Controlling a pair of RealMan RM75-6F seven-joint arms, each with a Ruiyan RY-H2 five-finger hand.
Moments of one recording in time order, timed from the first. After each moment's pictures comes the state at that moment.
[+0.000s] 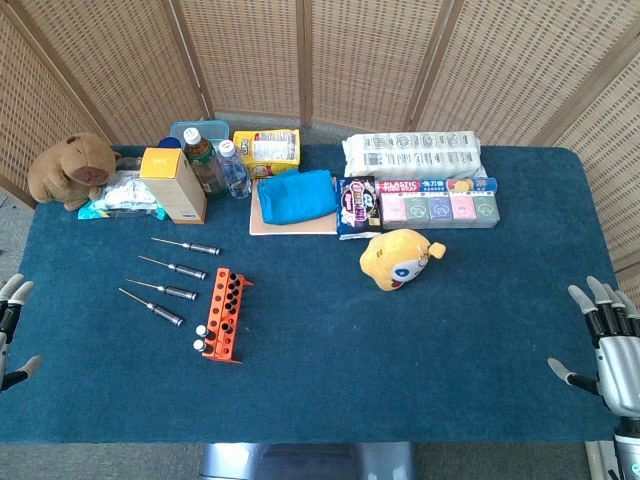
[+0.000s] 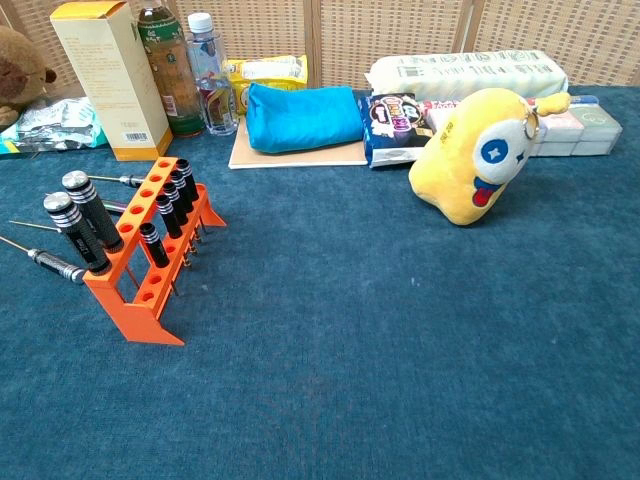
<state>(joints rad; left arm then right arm) -0.02 -1.04 -0.03 -1.69 1.54 1.56 0.11 0.03 -1.06 0.07 -1.65 -1.57 1.59 0.04</state>
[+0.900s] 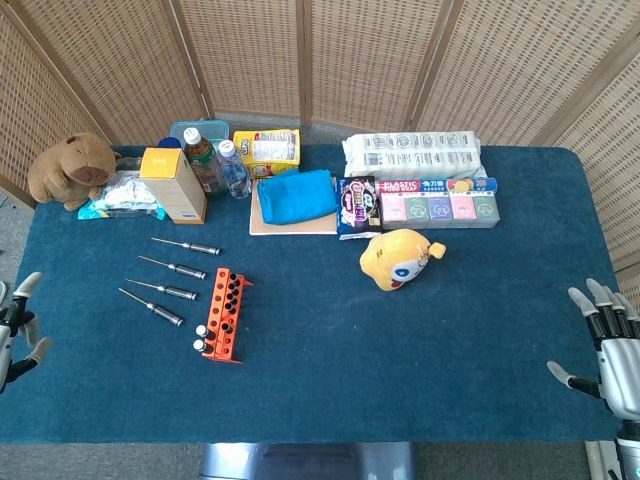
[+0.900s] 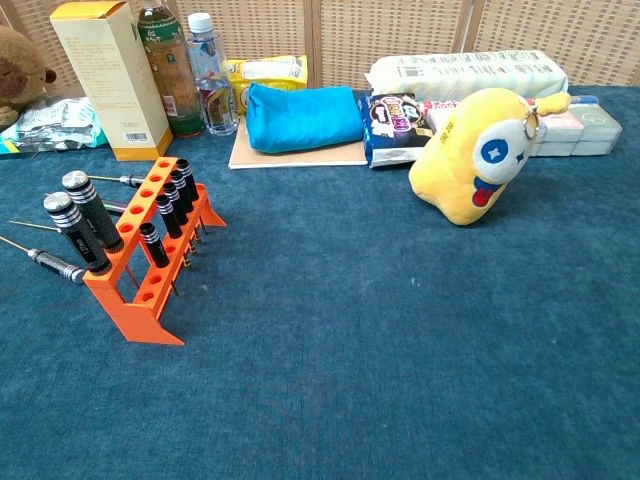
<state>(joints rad) -0.05 -1.09 -0.04 -1.59 1.62 1.60 -0.06 0.02 -1.04 0.06 -1.67 -1.58 1.59 0.10</state>
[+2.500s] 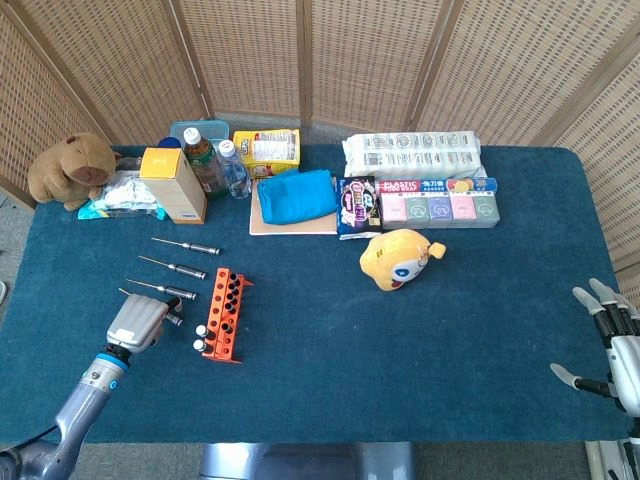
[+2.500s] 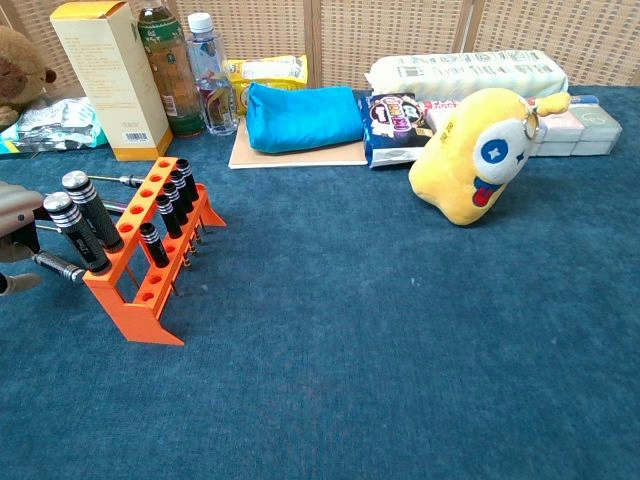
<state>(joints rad) -0.40 -1.45 -0.04 -1.40 1.41 1.05 0.35 0.04 -0.96 0.05 -1.67 -1.56 1.52 0.28</state>
